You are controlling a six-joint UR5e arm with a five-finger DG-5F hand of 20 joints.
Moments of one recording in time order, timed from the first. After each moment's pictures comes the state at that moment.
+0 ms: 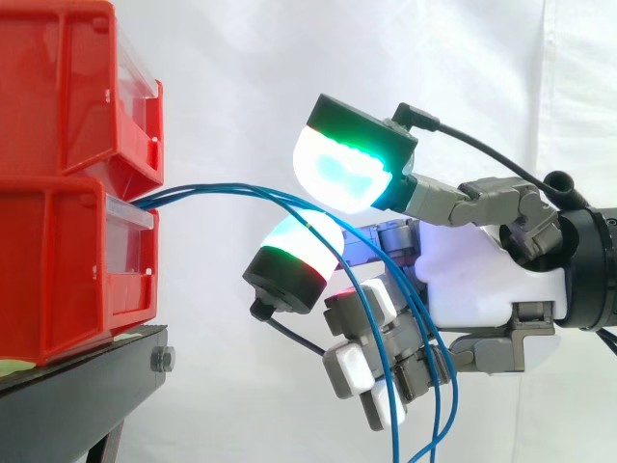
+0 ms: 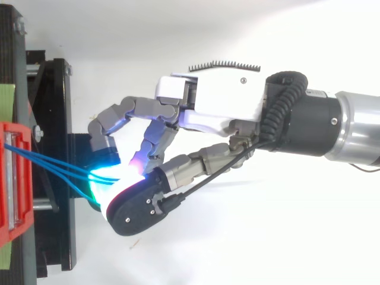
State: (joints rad) arm 0.14 -2.31 -1.18 -2.82 -1.35 -0.01
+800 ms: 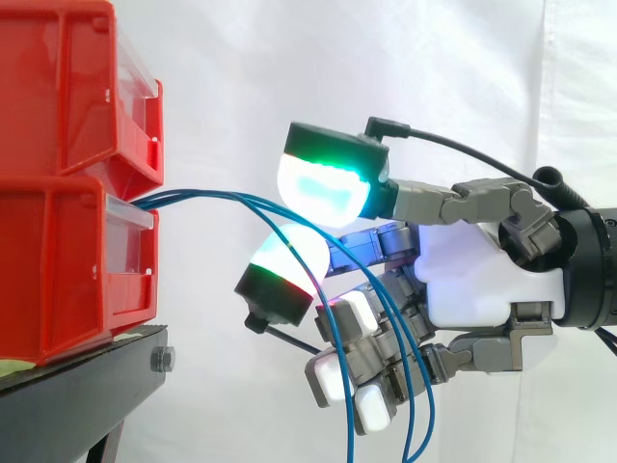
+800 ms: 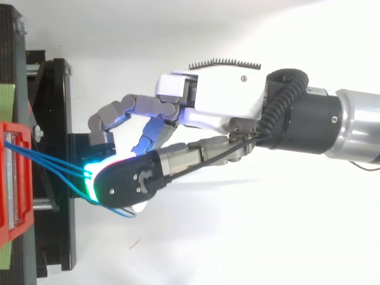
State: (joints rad) arm 0.13 -2.31 -1.18 -2.82 -1.35 -0.03
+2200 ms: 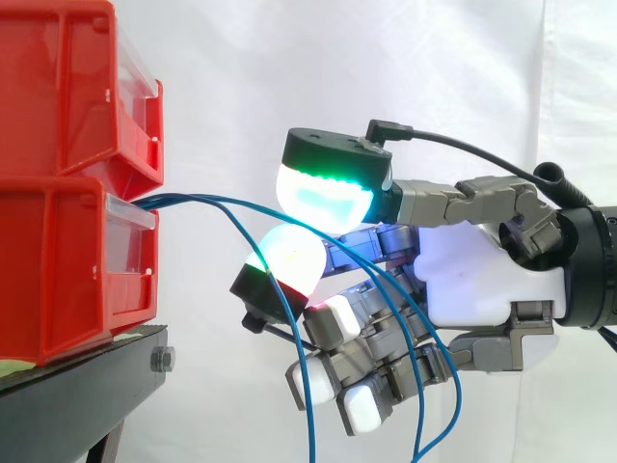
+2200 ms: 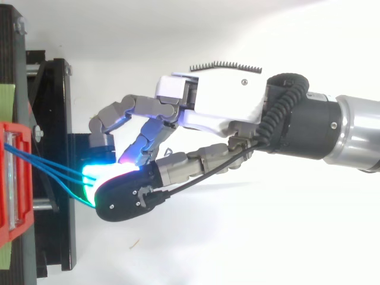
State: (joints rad) arm 0.15 -2.31 -1.18 -2.82 -1.31 -0.03
